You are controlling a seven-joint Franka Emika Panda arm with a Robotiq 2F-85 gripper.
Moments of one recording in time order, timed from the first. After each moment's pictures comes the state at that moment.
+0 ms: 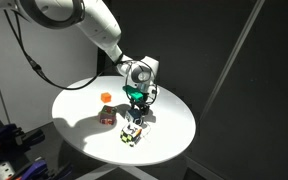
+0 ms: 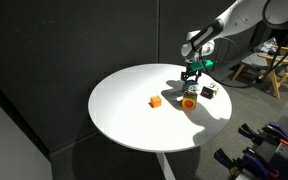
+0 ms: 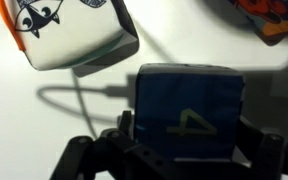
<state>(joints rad) -0.14 0.92 -0.13 -1.41 0.09 2.20 0.06</state>
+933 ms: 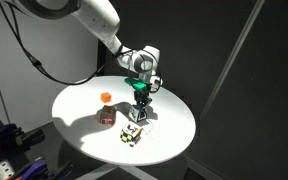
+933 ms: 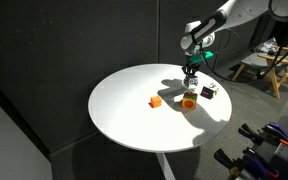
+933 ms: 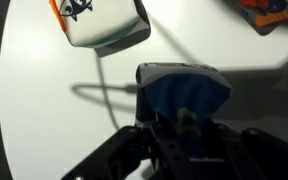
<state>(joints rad) -0.12 0.86 -0.14 -1.39 0.01 2.15 0.08</state>
